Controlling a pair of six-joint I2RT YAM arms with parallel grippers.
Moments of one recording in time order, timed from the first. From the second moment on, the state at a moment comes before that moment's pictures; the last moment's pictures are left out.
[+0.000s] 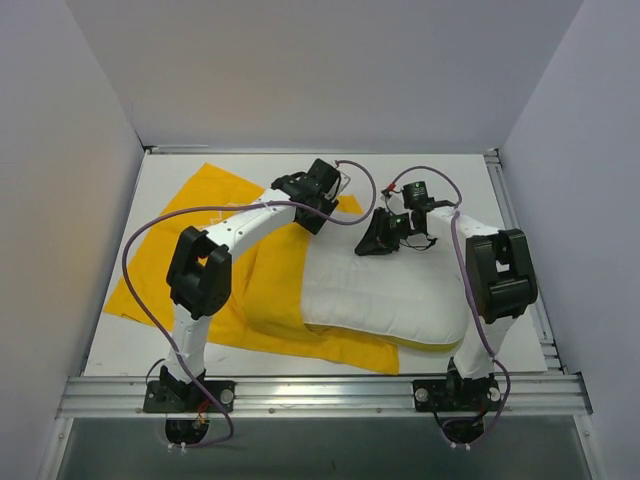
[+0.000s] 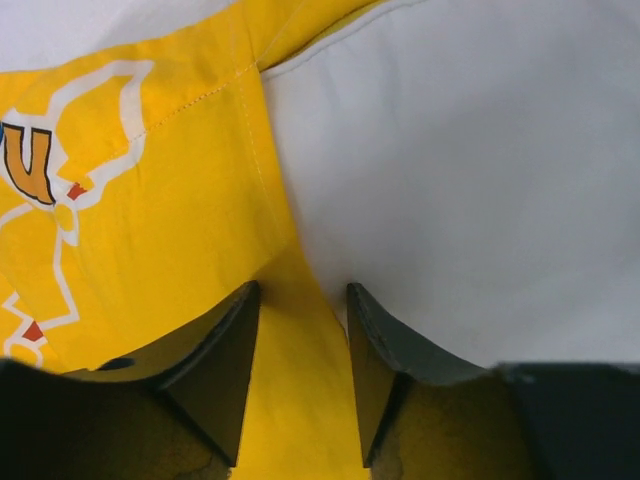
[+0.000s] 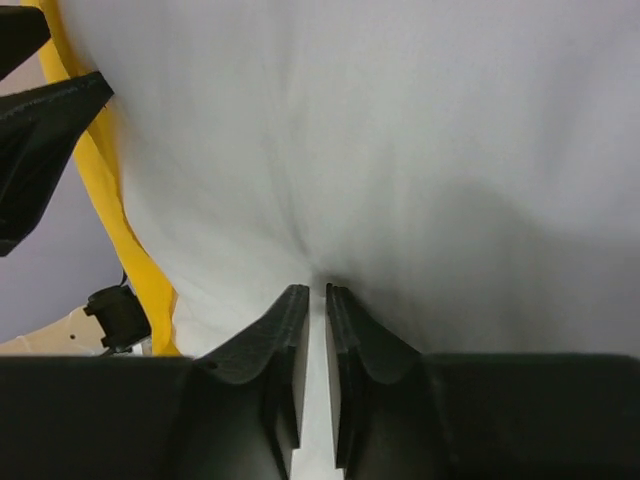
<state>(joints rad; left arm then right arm) -0.68 2.06 1.82 -0.78 -0.24 0.02 0.22 1.85 1.16 -0.41 -0.74 0.45</state>
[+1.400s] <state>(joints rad) -0.64 1.97 1.70 -0.65 0.24 0.06 0.17 1.74 1.00 -0.15 -0.87 0.60</state>
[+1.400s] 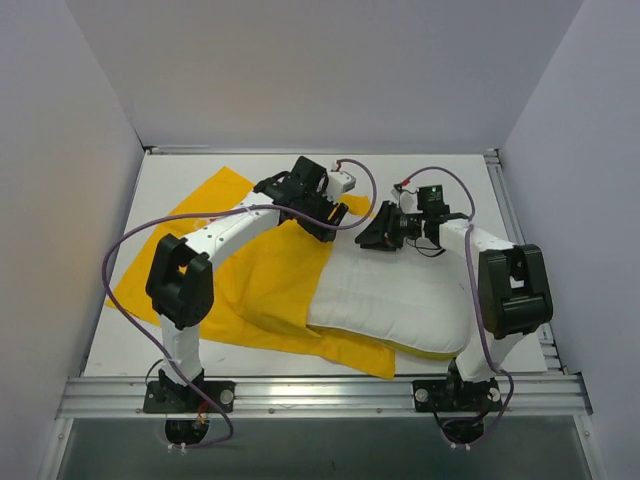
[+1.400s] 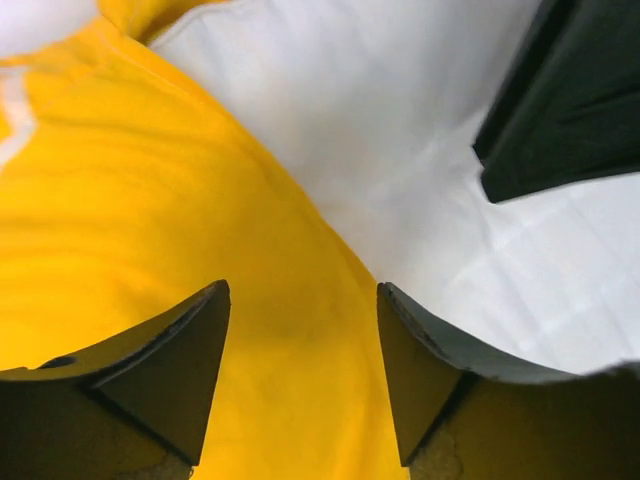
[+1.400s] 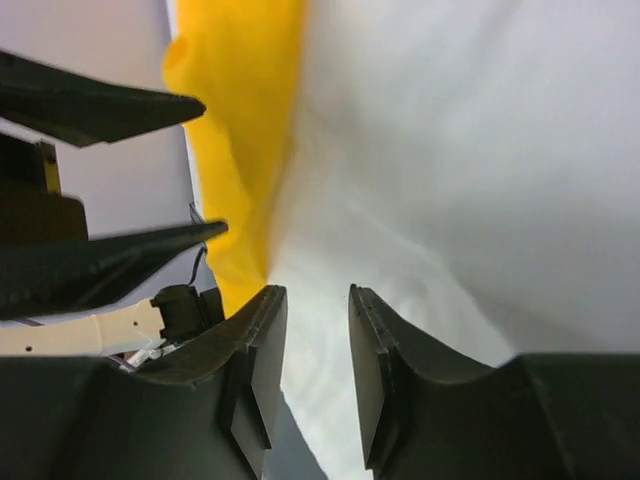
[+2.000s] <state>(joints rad) -0.74 2.01 1.70 -0.75 -0.01 0.08 0.25 1.90 0.99 0.11 -0.84 0.81</state>
